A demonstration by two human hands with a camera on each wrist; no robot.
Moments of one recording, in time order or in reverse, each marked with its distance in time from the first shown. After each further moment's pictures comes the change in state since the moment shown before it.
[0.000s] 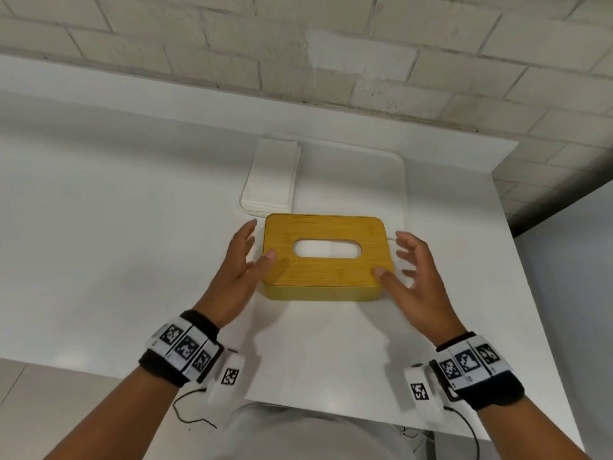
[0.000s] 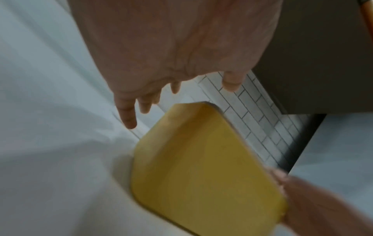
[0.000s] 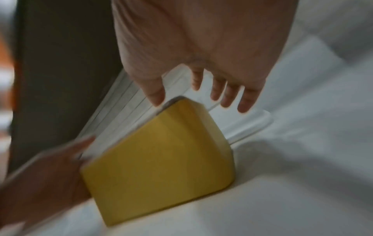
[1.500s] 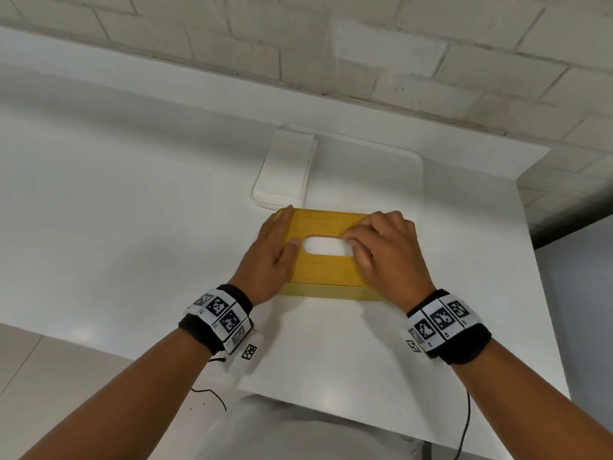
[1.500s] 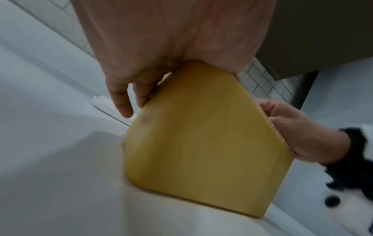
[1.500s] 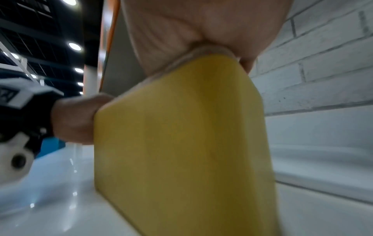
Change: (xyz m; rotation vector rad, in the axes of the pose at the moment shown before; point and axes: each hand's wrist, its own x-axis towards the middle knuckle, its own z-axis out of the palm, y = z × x) left_hand 0.028 -0.002 0.029 0.417 0.034 0.086; right_hand 0.058 -0.024 0.037 -0.673 0.013 -0.682
